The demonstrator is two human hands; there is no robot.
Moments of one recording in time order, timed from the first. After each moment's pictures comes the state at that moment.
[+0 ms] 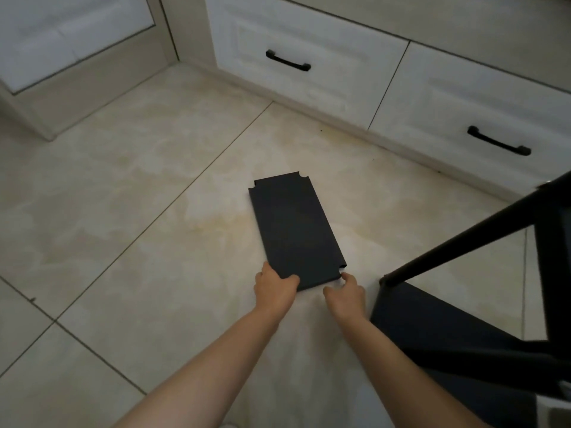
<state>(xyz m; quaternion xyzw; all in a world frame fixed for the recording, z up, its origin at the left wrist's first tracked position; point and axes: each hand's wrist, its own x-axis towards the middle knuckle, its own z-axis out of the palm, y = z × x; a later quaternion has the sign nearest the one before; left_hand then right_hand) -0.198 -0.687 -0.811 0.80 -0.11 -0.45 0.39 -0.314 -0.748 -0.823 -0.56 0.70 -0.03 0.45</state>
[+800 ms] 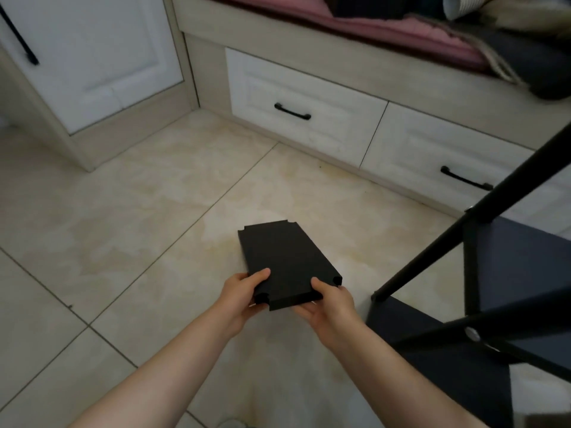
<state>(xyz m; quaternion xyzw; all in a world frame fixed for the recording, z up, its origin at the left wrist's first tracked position) -0.146 -0.632 -0.743 0.65 0.03 -0.53 0.54 -0.291 -0.698 -0.706 -0.19 0.55 -0.25 0.78</state>
